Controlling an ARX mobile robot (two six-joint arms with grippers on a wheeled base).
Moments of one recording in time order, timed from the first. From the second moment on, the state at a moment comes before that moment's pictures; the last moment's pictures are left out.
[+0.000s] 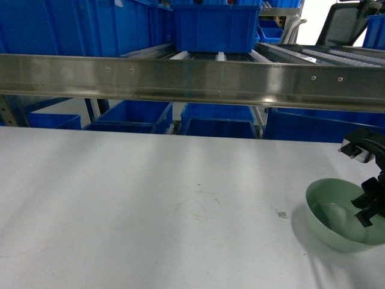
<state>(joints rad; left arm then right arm) 0.00 0.01 0.01 0.00 0.00 0.00 -0.07 2.10 1.11 -0.03 -0.16 -0.55</state>
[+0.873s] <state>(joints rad) 0.00 0.01 0.01 0.00 0.00 0.00 -0.05 1.30 0.71 0.29 -0.20 -0.08</state>
